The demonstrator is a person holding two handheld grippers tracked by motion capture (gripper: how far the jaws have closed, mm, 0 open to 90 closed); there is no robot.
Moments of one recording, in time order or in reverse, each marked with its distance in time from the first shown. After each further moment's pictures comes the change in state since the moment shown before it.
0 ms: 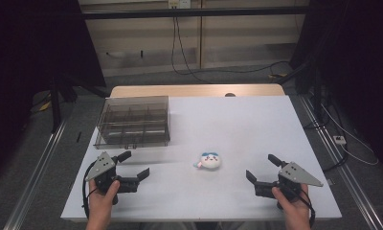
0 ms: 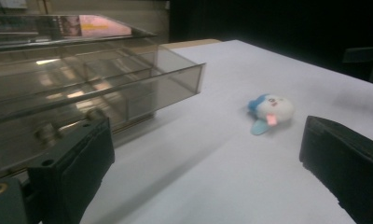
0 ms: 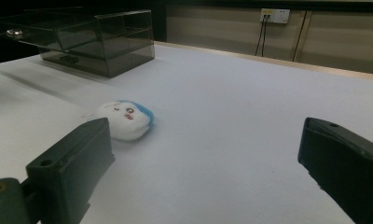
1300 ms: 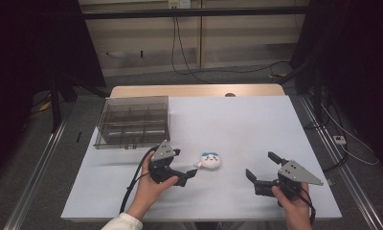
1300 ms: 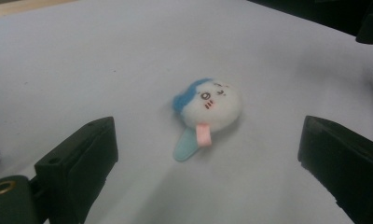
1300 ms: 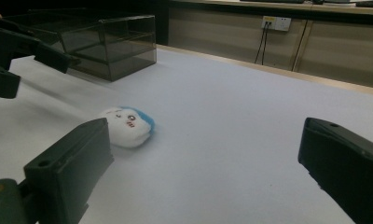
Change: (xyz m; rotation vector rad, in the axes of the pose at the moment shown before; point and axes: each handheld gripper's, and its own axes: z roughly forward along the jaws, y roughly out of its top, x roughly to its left) left arm -0.063 0.024 0.119 0.266 -0.163 0.071; right arm 0.002 0.009 0.000 -0.010 0.003 -0.038
